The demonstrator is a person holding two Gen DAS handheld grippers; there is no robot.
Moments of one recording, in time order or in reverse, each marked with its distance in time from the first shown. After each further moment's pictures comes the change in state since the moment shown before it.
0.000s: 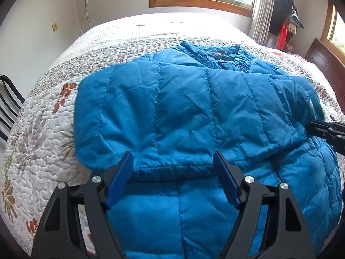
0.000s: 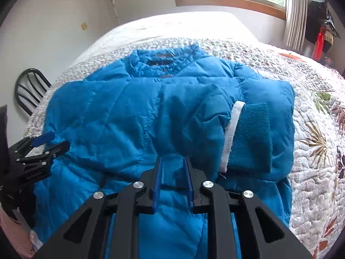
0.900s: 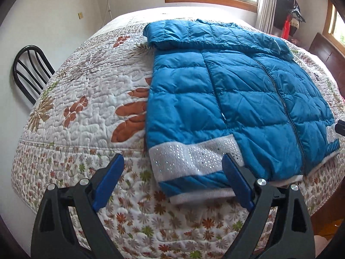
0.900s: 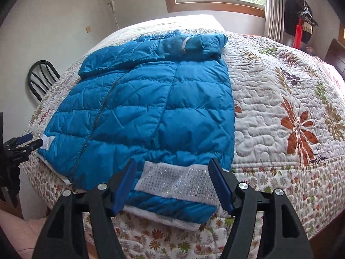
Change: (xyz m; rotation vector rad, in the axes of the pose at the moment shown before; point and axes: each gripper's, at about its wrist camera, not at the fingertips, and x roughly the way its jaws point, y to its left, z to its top) left arm -0.145 0.028 -0.217 -0.041 0.039 0.070; right arm -0.142 0.000 -0.221 0.077 -0.010 -0.058
